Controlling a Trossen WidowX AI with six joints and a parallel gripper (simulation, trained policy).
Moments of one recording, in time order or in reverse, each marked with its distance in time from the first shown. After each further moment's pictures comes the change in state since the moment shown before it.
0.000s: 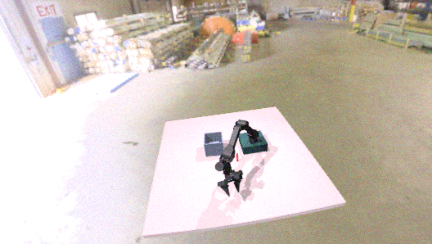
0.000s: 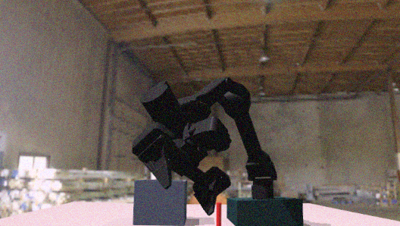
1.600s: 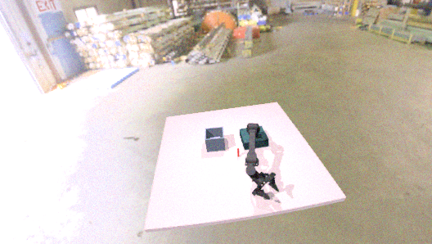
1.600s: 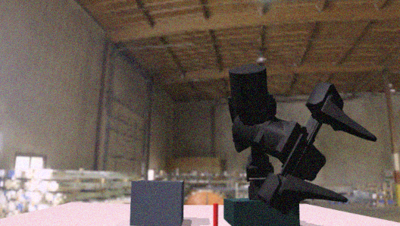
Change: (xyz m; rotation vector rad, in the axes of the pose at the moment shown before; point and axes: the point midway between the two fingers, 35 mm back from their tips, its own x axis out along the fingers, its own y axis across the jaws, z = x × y) arm 0.081 0.057 0.205 -1.485 -0.533 -0.242
